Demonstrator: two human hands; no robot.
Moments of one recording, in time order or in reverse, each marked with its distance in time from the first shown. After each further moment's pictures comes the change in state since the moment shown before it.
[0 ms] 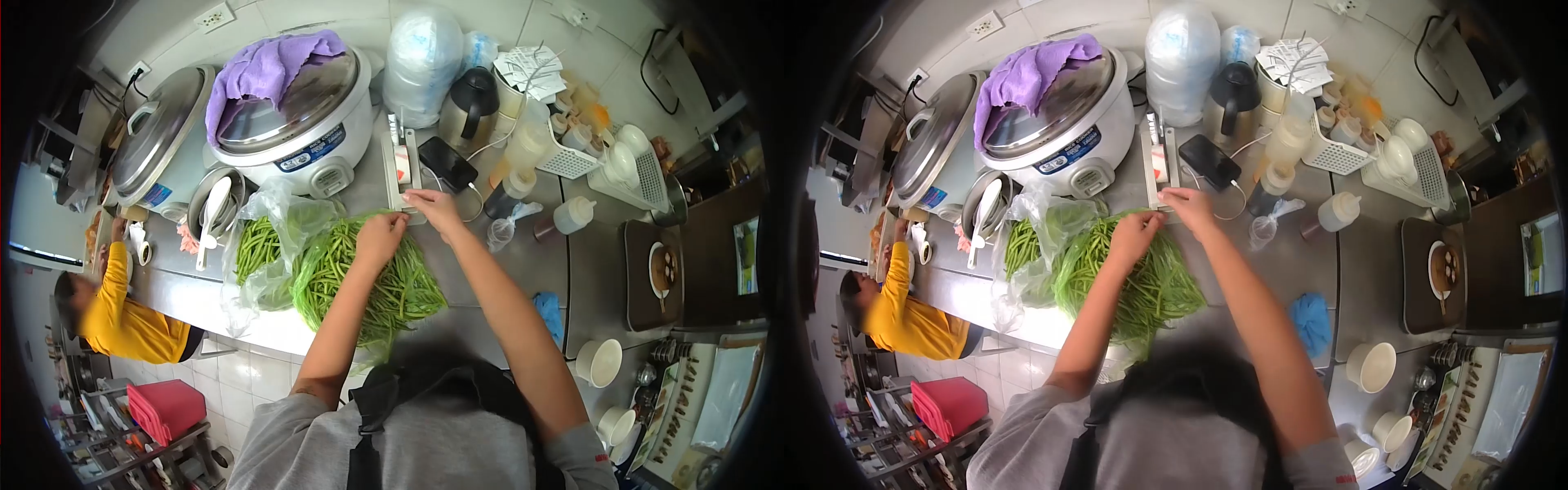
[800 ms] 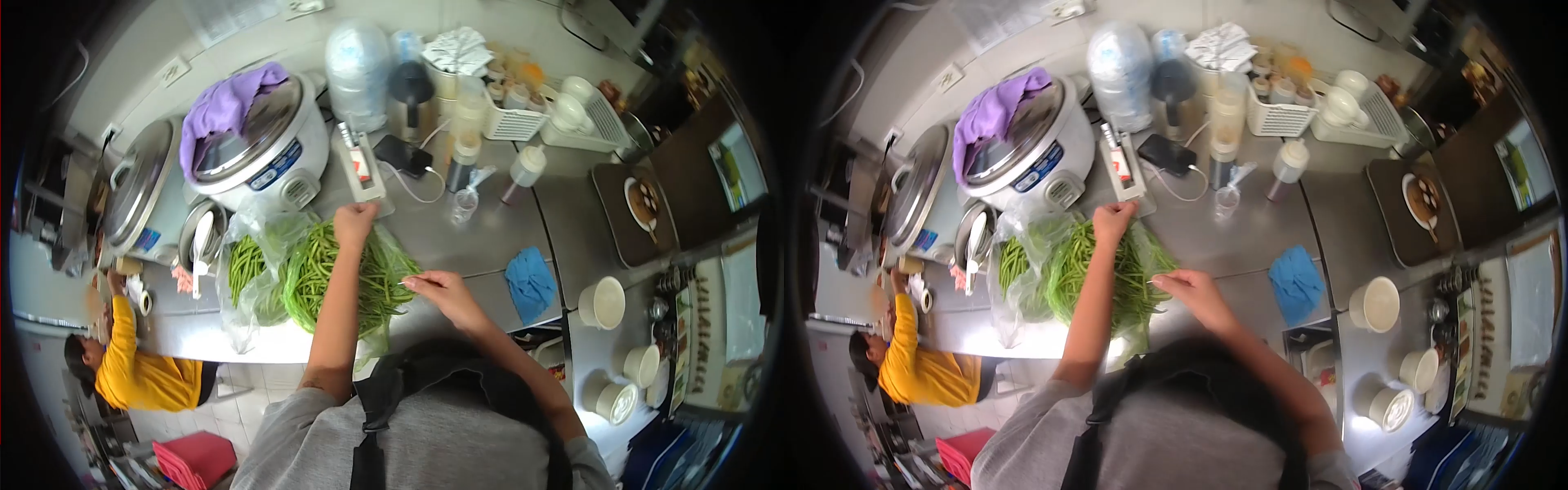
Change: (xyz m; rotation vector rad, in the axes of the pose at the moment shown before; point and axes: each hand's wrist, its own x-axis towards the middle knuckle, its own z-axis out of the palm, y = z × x) left_hand 0.016 -0.010 0.021 -0.054 0.146 -0.190; right_hand -0.228 -0.009 0.001 0.109 0.009 0.091
